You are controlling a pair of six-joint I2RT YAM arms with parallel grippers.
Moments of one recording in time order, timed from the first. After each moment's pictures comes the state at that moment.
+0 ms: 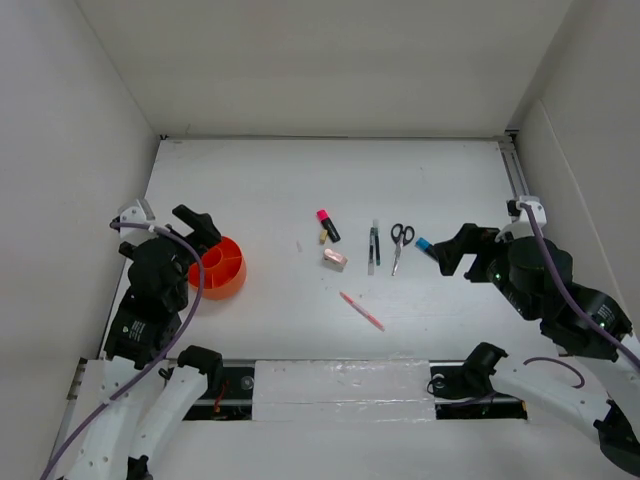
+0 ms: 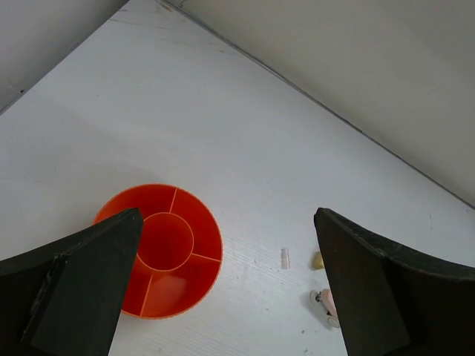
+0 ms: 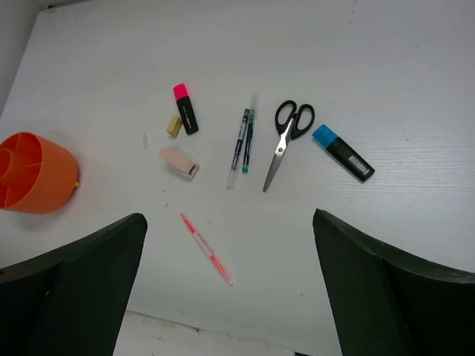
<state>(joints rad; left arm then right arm) -0.29 0.55 0.89 -0.59 -0.49 -0.57 0.78 0.65 1.17 -0.93 0.49 0.54</state>
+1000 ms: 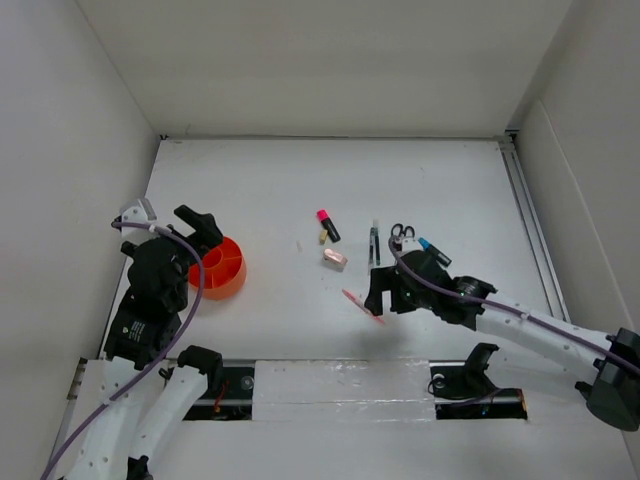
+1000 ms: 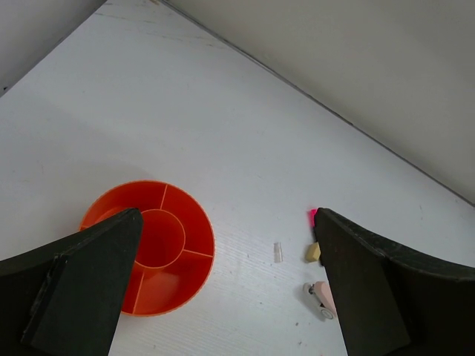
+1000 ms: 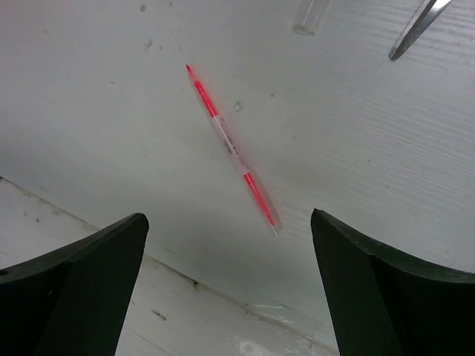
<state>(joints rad) -0.29 0.54 0.89 -0.59 -0.47 -0.57 0.86 0.98 0.64 -0.47 0.10 0.63</state>
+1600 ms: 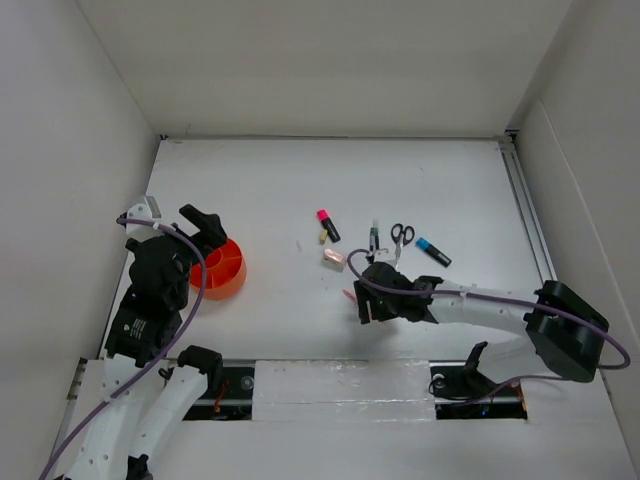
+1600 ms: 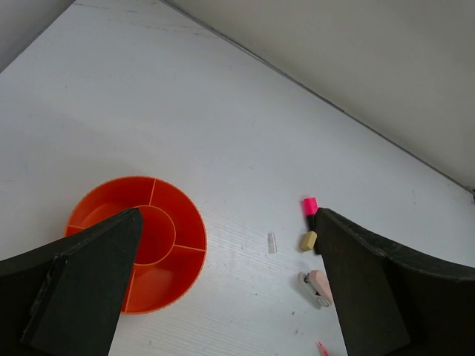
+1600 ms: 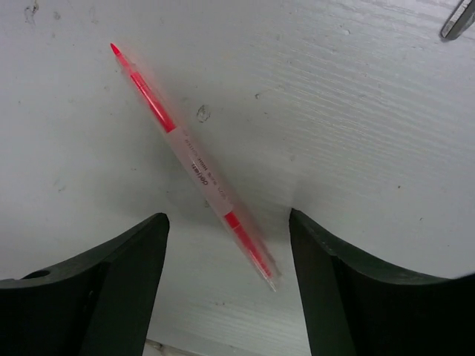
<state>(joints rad) -0.29 0.55 0.89 -0.59 -0.41 -0.57 0.97 1.35 0.64 -0.34 0.22 0.69</state>
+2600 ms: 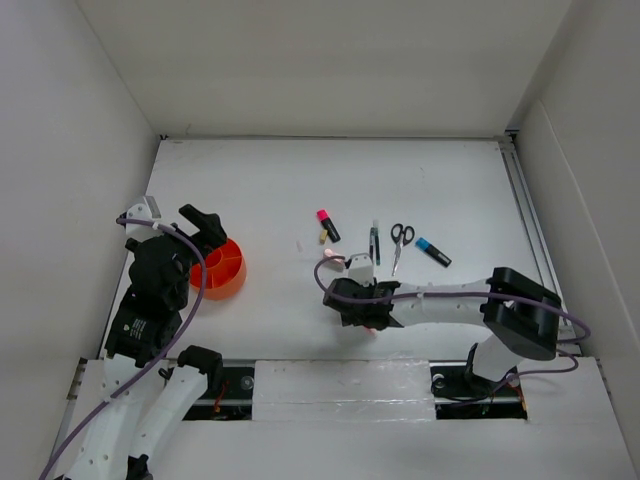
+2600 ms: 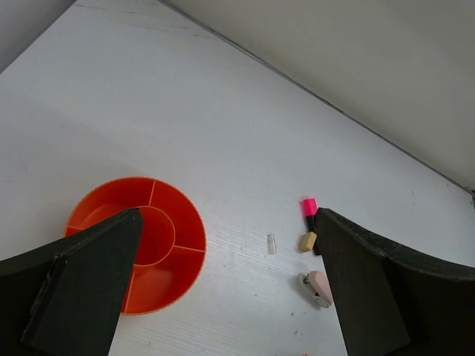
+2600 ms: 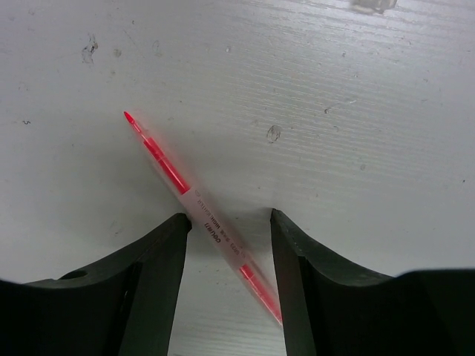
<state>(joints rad) -0.29 0.55 0.89 -0.58 -0.41 -0.57 1.17 1.61 0.86 -0.45 0.46 0.91</state>
